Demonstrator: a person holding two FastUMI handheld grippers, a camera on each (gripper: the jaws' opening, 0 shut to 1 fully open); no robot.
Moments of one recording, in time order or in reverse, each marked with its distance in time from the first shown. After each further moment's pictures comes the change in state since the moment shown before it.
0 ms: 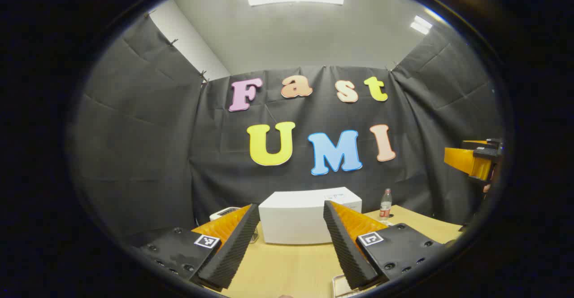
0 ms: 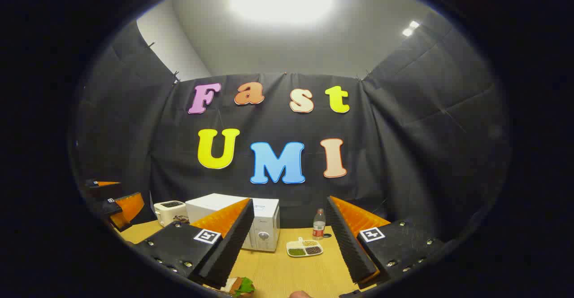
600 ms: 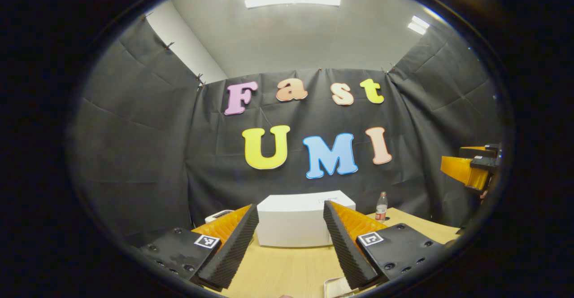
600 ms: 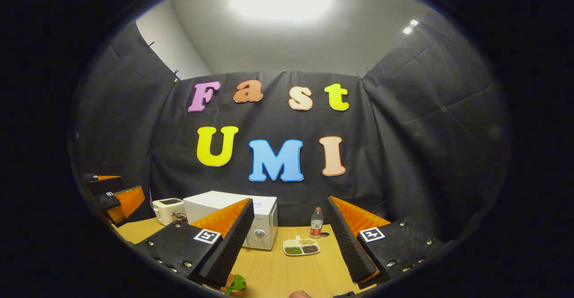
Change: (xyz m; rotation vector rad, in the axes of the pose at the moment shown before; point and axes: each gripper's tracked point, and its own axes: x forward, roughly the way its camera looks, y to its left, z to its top) left arm 0.002 -0.028 0.009 0.005 -0.013 -0.008; right arm 0.002 -0.018 -0.008 0.001 0.016 0.016
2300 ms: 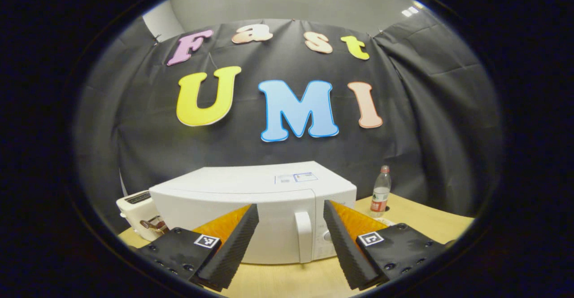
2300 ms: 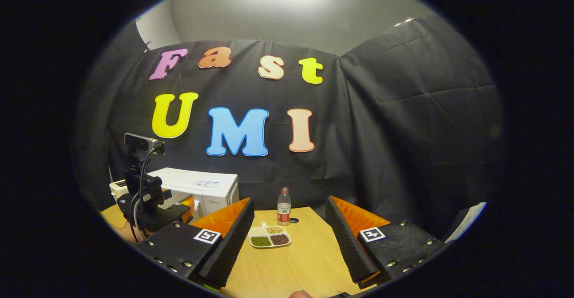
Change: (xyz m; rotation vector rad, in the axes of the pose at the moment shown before) left arm 0.319 -0.142 -0.215 -0.022 0.199 -0.240; right arm 0.075 -0.047 -0.073 -0.063 0.175 -0.266
